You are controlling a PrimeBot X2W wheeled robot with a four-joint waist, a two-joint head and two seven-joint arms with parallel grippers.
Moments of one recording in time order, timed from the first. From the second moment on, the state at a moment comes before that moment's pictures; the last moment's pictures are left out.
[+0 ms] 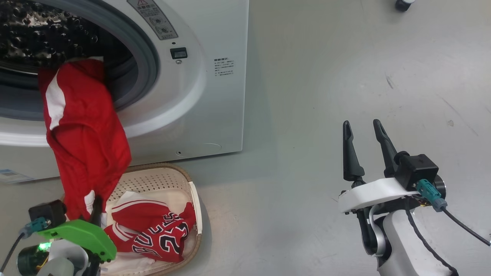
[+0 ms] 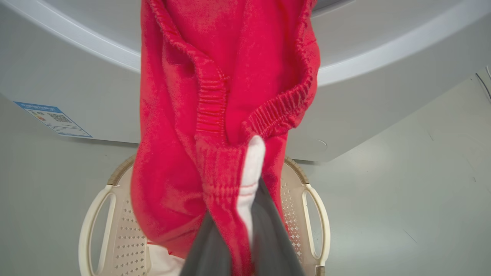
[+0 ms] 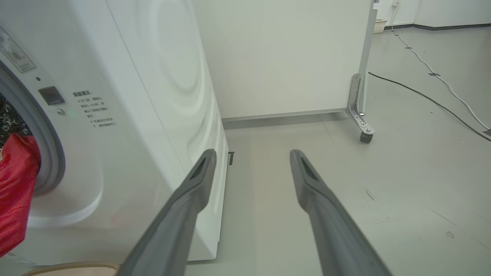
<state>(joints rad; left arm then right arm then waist) -0.32 0.17 -0.15 0.78 -0.60 -0.12 -0.14 -0.21 -0.05 0.29 0.21 0.37 -0.13 -0.26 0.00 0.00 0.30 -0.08</state>
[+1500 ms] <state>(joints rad) -0.43 0.27 -0.24 0.87 -0.67 -0.12 -0.08 -0.26 -0.05 0.30 0.11 0.32 -0.13 -0.26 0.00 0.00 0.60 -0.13</state>
